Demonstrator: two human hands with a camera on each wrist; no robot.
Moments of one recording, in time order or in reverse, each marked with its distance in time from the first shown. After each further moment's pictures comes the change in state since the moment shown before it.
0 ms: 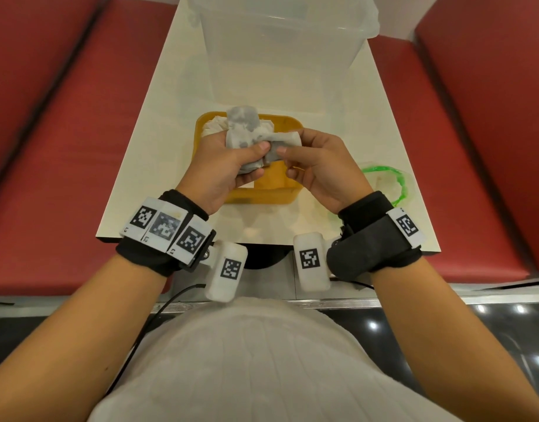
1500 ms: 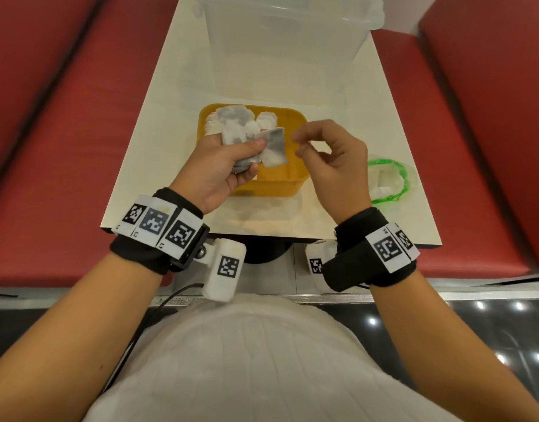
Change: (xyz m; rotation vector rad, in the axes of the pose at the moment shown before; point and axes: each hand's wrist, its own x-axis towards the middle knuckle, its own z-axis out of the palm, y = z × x) left_hand -0.007 -0.003 -0.011 -0.184 -0.015 -0.111; right_hand -0.016 0.024 -0.003 -0.535 0.247 -0.661
